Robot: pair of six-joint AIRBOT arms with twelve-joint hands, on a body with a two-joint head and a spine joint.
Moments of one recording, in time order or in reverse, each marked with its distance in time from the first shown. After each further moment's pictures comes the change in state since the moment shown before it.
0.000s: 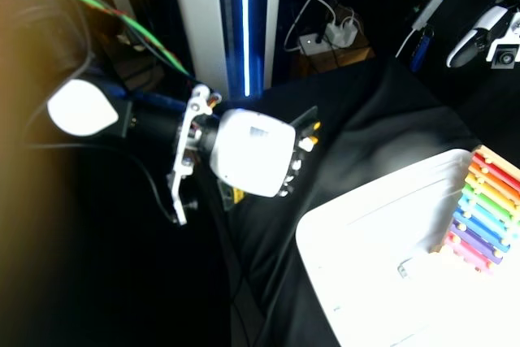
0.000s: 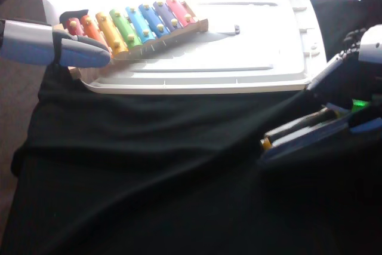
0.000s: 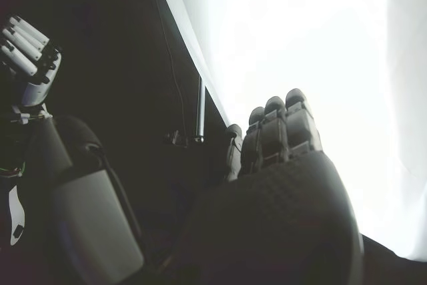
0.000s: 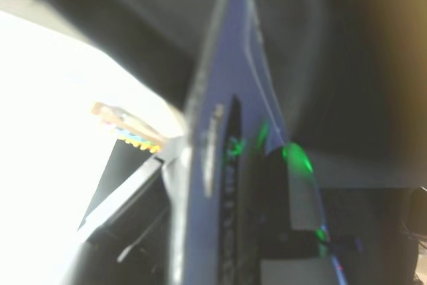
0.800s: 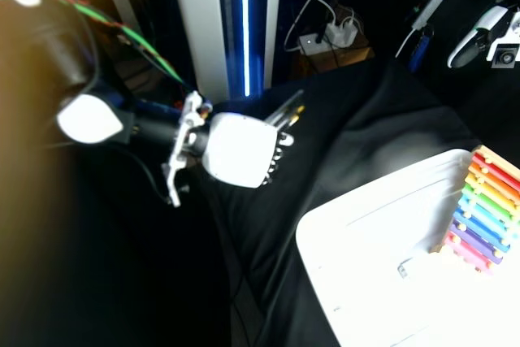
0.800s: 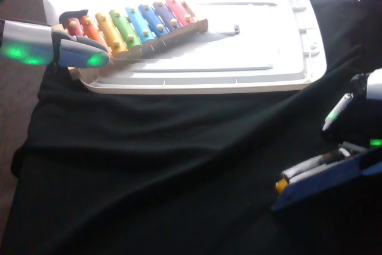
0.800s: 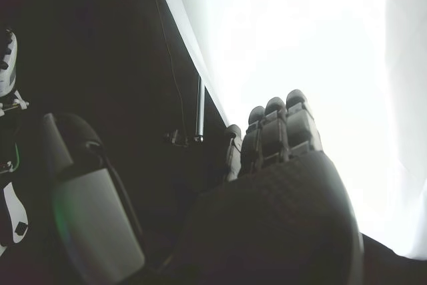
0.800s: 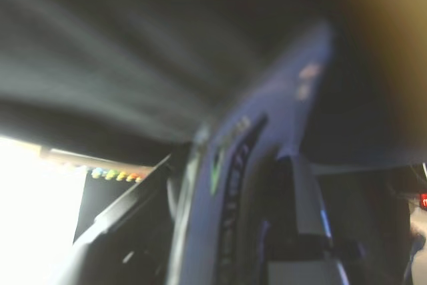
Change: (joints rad) left arm 0.000 0.001 0.000 0.002 -0.001 -0.001; right arm -0.148 -0.008 -0.002 0.031 0.031 0.079
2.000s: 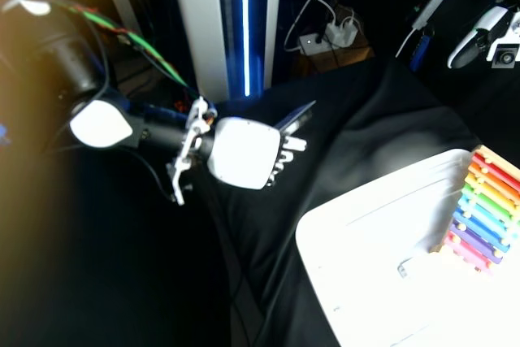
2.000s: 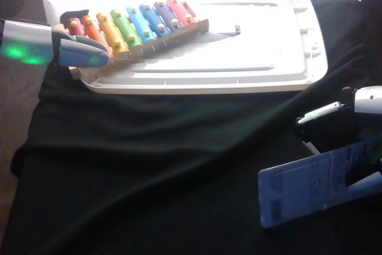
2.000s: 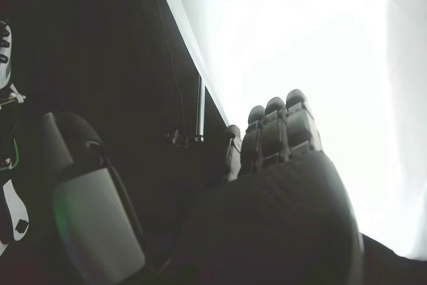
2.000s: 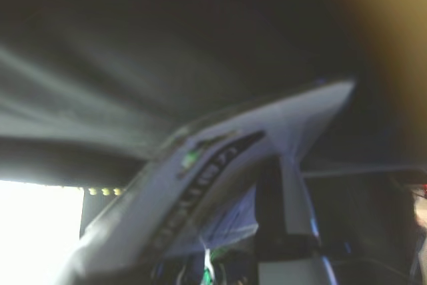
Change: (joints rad) left arm 0.000 0.001 0.000 0.000 -0.001 0.000; right arm -0.053 -0.053 0.016 -0.044 0.003 0.112
